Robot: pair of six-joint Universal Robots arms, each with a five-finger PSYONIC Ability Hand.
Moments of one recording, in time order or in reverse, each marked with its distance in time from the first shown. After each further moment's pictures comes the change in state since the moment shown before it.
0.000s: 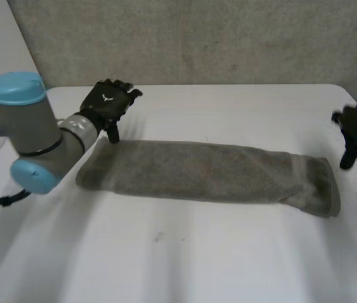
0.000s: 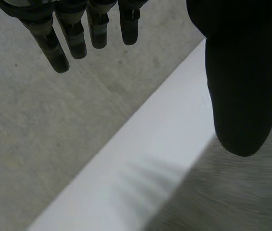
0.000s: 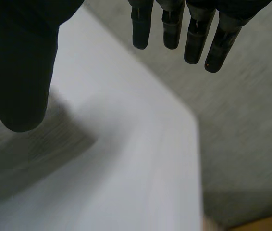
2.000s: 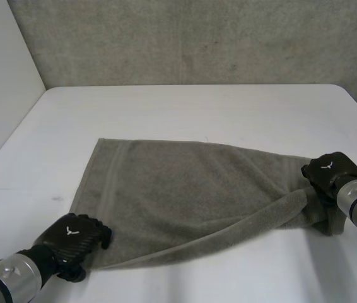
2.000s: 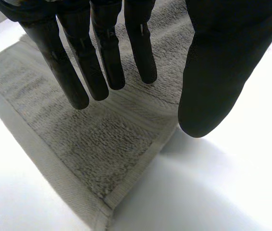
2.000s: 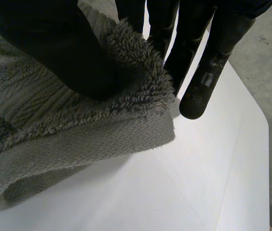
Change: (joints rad) left arm 0.276 0.650 -1.141 -0.091 0.206 0.187; right arm 0.079 -0.020 0.259 -0.062 -0.045 -0.197; left_hand 0.464 0.475 0.475 0.474 0.441; right_hand 0.749 0.949 0.976 0.961 0.938
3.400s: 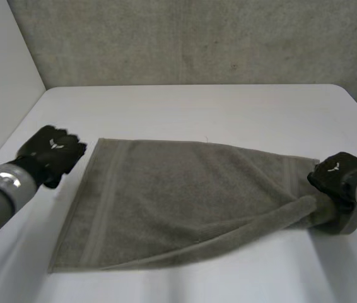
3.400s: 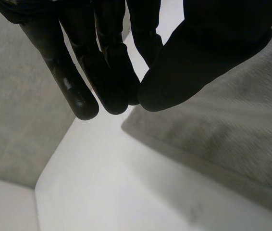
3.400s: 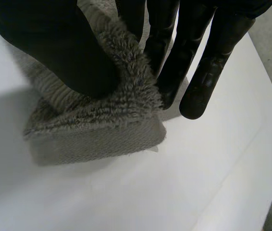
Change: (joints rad) left arm -0.073 -0.125 0.473 0.033 -0.151 0.140; right arm -0.050 -0.080 -0.096 0.341 -0.084 -0.220; left_hand 0.560 0.572 0.571 0.572 0.570; right_hand 0.000 0.000 0.000 0.000 -0.001
